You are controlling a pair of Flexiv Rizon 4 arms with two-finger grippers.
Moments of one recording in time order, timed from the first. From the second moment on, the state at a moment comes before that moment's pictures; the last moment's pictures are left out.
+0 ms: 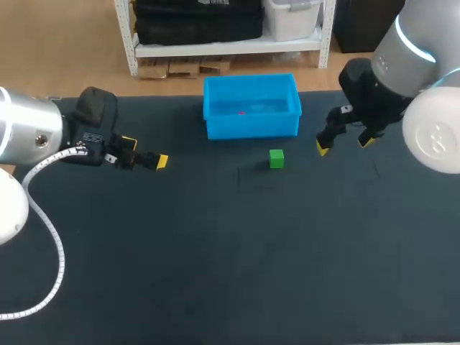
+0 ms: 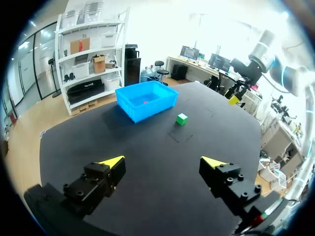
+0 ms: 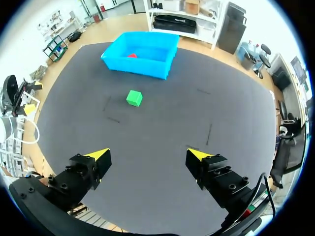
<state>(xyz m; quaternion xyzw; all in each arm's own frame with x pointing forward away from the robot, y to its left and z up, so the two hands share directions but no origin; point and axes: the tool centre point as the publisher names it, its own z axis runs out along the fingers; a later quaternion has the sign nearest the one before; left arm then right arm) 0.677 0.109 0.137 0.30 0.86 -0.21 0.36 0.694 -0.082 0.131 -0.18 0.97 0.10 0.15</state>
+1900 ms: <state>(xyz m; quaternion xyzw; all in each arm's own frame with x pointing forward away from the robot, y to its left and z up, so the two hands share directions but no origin) 0.677 0.108 0.138 0.30 0.86 -0.21 0.36 0.777 0.021 0.035 -0.04 0.99 0.04 0.14</state>
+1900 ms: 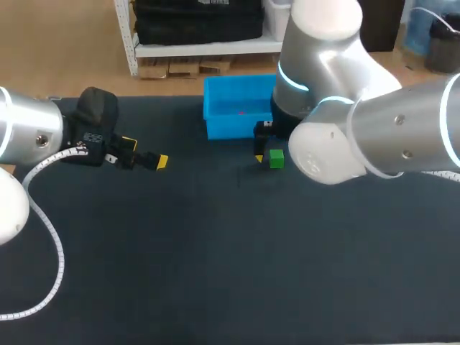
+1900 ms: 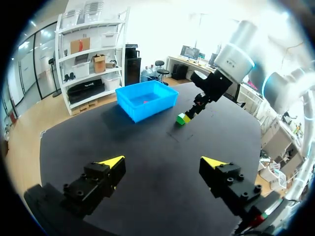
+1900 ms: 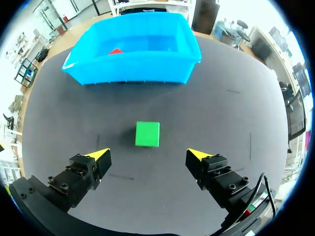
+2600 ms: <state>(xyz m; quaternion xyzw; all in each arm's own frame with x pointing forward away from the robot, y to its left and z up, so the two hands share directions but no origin) 0.677 0.108 0.138 0.30 0.86 -0.21 0.36 0.811 0.025 0.012 -0.06 0.99 0.01 0.15</state>
